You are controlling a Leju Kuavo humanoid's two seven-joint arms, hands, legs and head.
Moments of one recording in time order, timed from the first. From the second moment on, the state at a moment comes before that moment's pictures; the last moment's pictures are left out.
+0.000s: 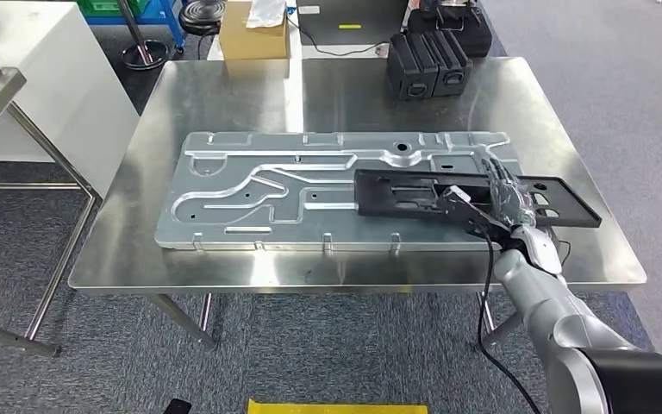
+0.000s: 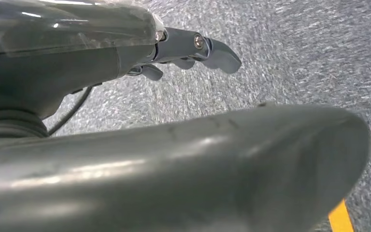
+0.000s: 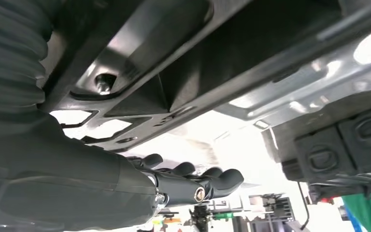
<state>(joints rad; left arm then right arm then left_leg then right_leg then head) -0.12 -0.07 1.13 -0.20 -1.28 0.18 -0.26 -0.92 -0.10 0.04 -0.29 1.02 -0.47 -0.17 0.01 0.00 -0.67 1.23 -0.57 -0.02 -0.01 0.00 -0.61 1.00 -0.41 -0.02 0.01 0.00</state>
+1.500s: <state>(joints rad) -0.18 -0.06 1.14 -0.20 -1.24 0.17 -0.27 -0.93 -0.16 -0.06 -0.29 1.01 -0.47 -0.18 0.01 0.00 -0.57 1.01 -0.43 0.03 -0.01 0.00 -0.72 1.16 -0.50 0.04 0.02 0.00</state>
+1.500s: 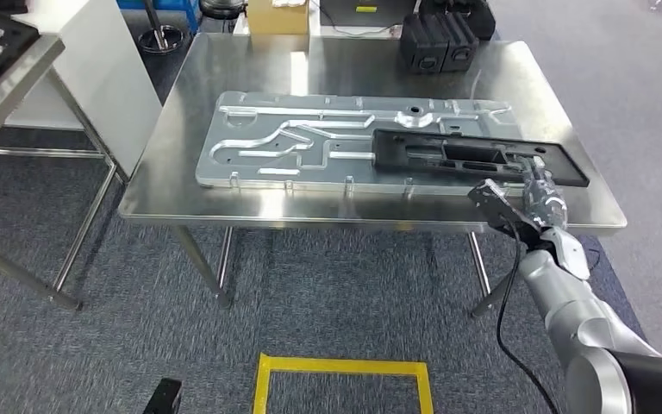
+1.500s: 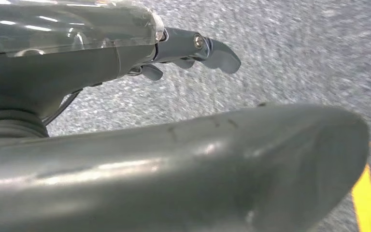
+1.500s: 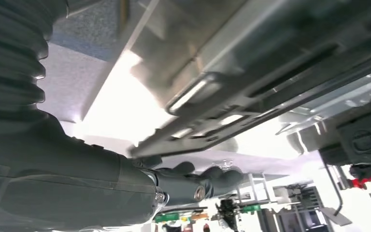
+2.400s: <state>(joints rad) -0.15 -0.07 1.14 -0.20 -1.25 0.17 -0.18 -0.90 -0.14 -0.19 -0.32 0.80 -0.54 -0.51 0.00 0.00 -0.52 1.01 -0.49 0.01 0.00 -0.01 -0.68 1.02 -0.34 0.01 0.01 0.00</state>
